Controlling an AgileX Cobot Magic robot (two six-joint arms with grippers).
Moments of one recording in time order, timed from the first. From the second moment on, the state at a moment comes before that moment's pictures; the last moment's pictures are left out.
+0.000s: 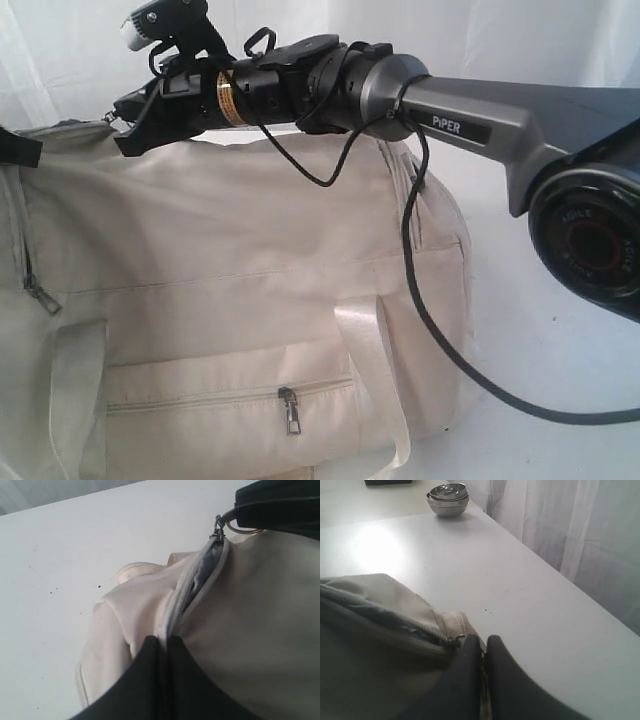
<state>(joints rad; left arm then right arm) -0.11 1.21 -0.94 -0.15 0.48 0.31 0.76 2.26 -1.96 -1.73 -0.52 1.55</state>
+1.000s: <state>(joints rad) -0.29 1.39 -0.94 -0.29 0.17 0.89 0.70 2.26 -1.96 -1.75 -0.63 1.55</state>
